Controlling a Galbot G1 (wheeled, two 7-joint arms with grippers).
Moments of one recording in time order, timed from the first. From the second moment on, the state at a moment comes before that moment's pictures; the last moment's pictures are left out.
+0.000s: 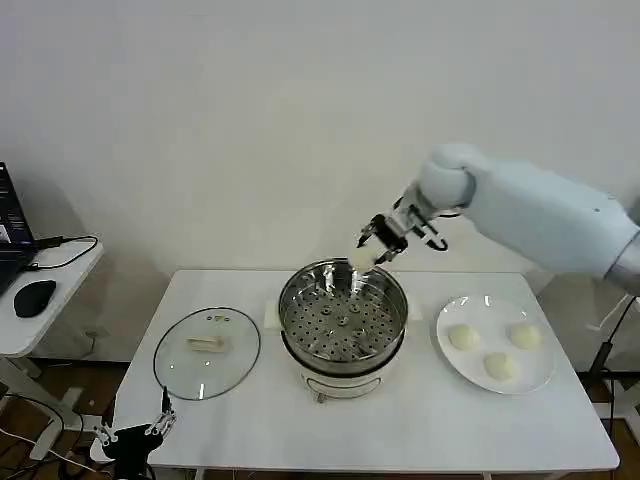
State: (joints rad) left arm 1.78 -1.39 -0.65 -2.08 -0.13 0.00 -0.31; right arm 0.56 1.00 -1.20 1.27 0.02 0.25 -0.98
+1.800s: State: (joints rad) left arm 1.78 -1.39 -0.65 -2.09 -0.13 0.00 -0.31; right arm 0.45 1.15 -1.26 1.09 -0.34 0.54 -0.75
